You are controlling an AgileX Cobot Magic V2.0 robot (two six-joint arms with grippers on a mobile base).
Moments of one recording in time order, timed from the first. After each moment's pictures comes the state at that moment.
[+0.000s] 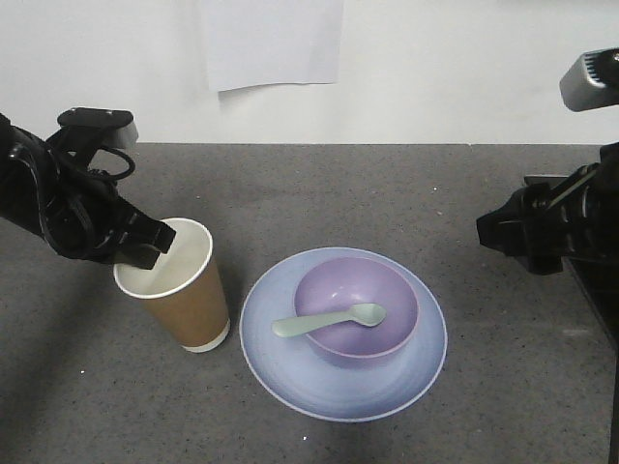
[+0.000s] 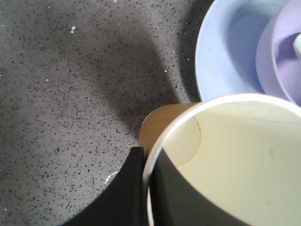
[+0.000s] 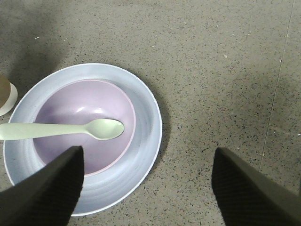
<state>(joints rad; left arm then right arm) -0.24 1.51 -1.30 -0.32 1.05 0.18 0.33 1.07 -1.13 0.03 0.92 0.03</state>
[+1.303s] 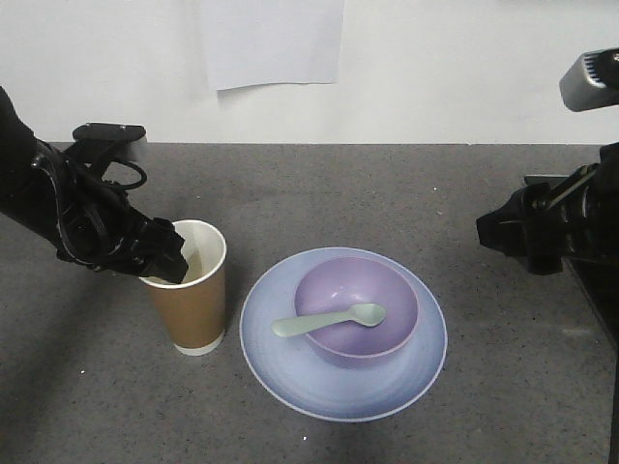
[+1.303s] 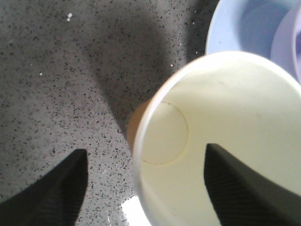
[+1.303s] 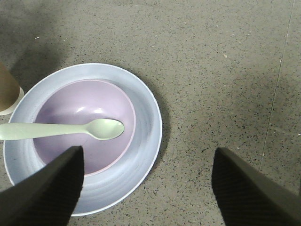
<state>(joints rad) -0.24 1.56 -1.30 -0.32 1.04 0.18 0.33 1.07 -1.13 0.03 0.92 0.03</state>
